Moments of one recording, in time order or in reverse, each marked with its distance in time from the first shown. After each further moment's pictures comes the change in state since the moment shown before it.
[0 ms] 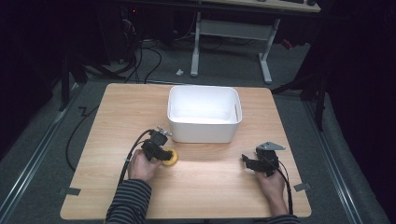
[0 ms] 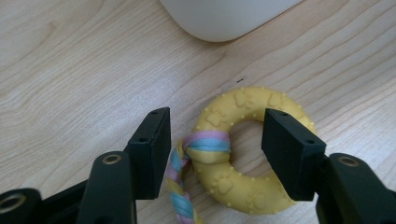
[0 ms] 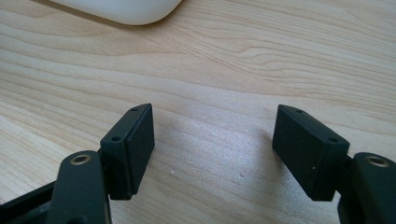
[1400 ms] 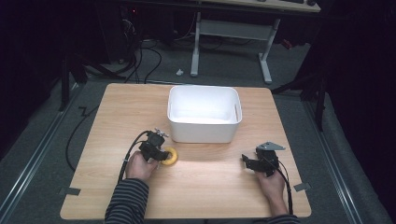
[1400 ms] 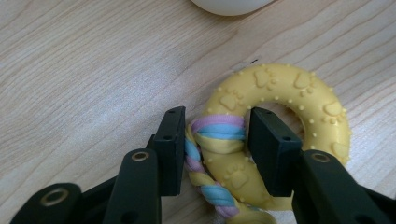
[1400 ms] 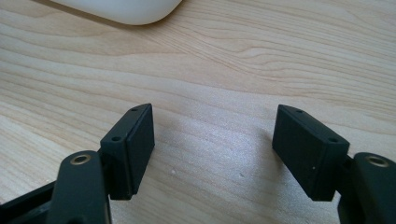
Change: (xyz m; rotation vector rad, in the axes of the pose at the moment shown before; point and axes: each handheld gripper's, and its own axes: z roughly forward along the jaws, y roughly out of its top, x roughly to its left) left arm 0.012 -0.008 0.012 0.031 -0.047 -0.015; right arm 0.000 0.000 0.000 -0.001 -0.001 -0.001
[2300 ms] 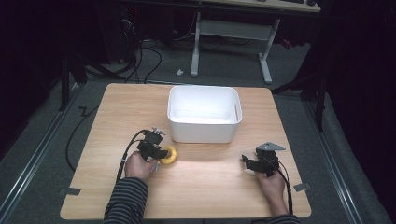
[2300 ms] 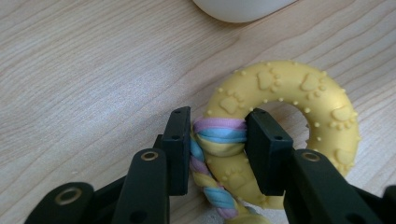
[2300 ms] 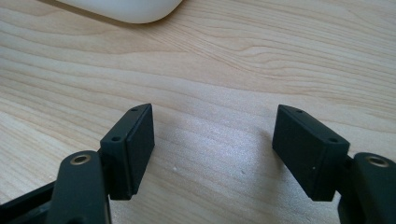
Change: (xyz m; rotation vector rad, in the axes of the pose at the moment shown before) left arm 0.008 -0.001 -0.005 -0.026 -0.041 -0.044; right arm 0.001 -0.001 -0.001 -0.001 0.002 -0.001
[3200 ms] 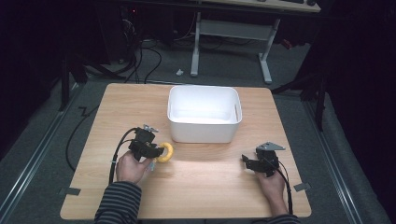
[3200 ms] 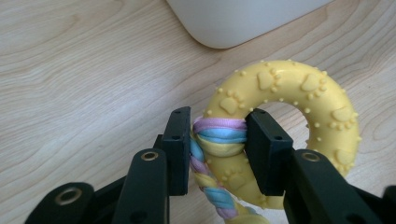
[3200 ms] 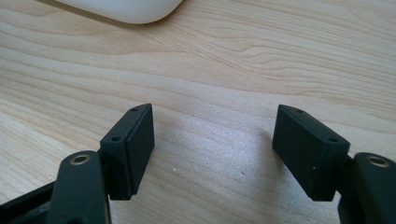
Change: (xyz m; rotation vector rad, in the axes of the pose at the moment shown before) left arm 0.000 -0.006 -0.052 -0.081 -0.030 -0.060; right arm 0.000 0.000 0.000 0.000 0.000 0.000
